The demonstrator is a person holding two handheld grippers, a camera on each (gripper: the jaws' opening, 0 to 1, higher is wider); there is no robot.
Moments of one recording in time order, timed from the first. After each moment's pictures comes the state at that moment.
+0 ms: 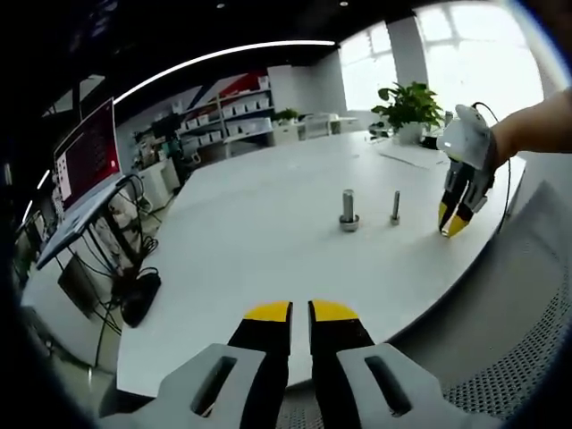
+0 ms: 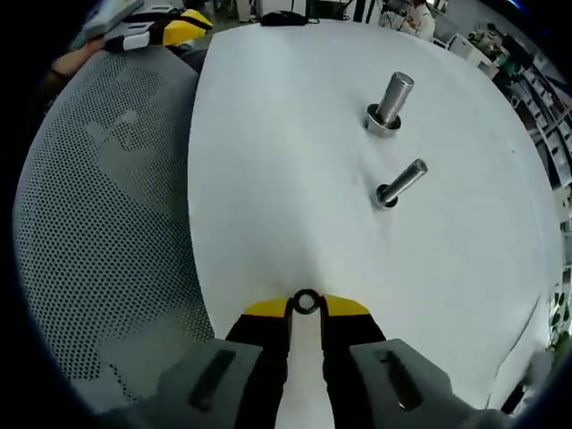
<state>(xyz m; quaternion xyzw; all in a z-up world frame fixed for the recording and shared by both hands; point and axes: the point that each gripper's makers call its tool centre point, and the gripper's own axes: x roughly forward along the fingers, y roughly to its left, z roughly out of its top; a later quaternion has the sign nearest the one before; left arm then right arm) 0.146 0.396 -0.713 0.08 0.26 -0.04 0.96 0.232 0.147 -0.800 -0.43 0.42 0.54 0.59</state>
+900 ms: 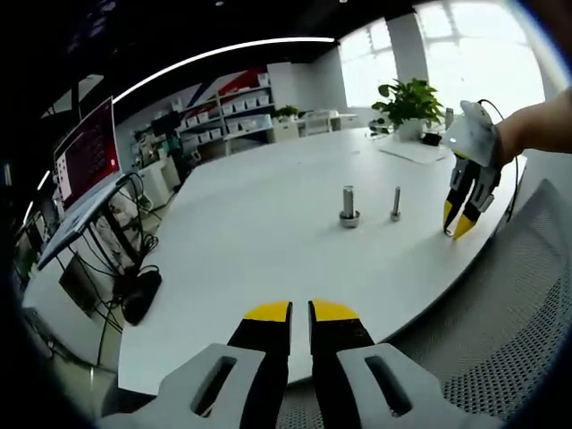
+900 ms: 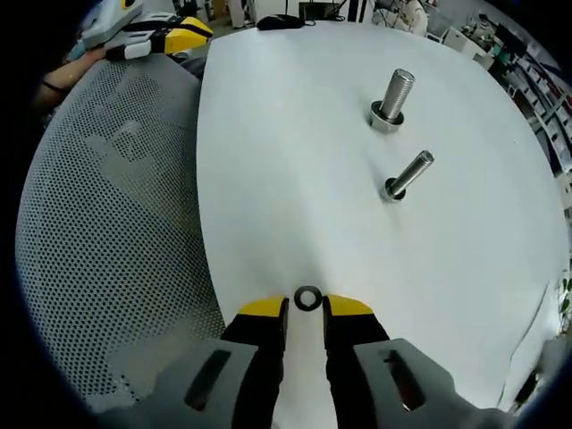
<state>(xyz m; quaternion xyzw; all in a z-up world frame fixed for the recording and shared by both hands) 0.144 0.397 -0.716 0.09 0.27 -0.04 0.96 0.231 0.143 -0.800 -0.41 0.43 0.54 0.59</state>
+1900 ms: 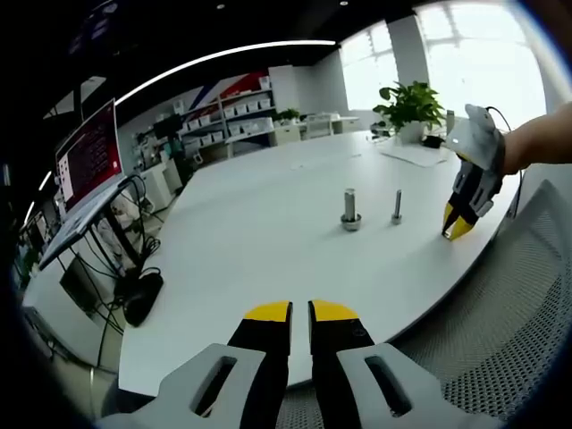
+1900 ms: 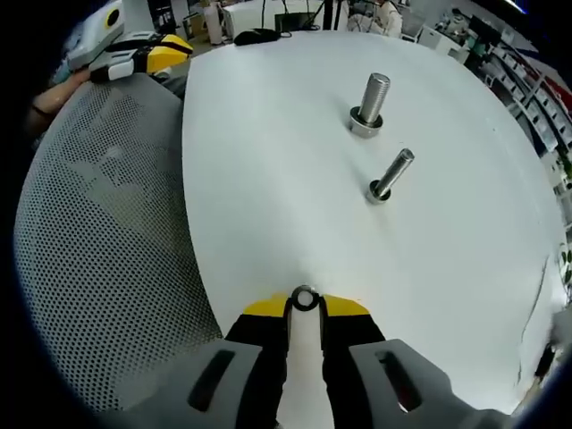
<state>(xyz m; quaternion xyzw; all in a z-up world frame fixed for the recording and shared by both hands) 0.145 0.397 -0.714 0.09 0.26 -0.04 0.96 0.240 0.148 -0.798 -0.34 0.42 0.51 0.67</state>
